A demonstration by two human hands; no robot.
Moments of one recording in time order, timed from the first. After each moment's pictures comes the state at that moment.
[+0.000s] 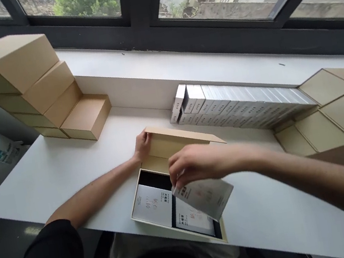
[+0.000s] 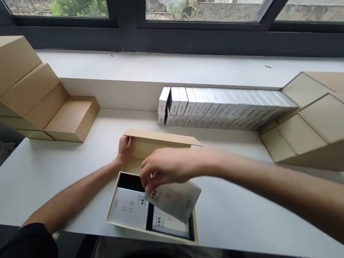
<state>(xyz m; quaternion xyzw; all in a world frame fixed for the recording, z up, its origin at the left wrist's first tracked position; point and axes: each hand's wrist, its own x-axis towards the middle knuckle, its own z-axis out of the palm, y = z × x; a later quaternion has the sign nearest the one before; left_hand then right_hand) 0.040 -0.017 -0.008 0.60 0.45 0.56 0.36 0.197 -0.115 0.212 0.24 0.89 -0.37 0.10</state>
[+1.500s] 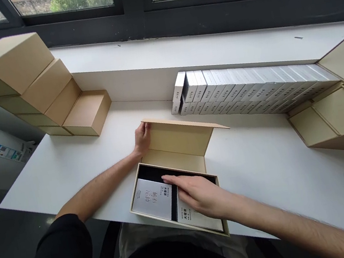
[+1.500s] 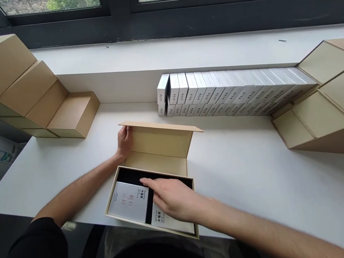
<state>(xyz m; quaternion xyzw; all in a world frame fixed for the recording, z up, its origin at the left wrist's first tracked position) 0.036 -0.026 0.004 0.57 0.46 0.58 0.36 0.206 -0.203 0.097 0.43 0.84 -0.31 -0.08</state>
